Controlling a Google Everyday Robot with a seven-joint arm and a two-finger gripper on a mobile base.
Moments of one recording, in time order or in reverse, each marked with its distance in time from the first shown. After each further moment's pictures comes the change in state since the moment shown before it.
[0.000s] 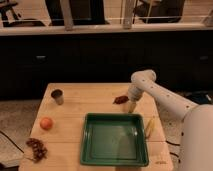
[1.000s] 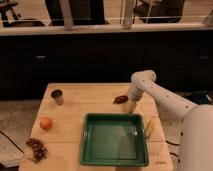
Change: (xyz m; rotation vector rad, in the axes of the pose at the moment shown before) arm 0.005 0.001 0.003 -0.006 0.001 -0.005
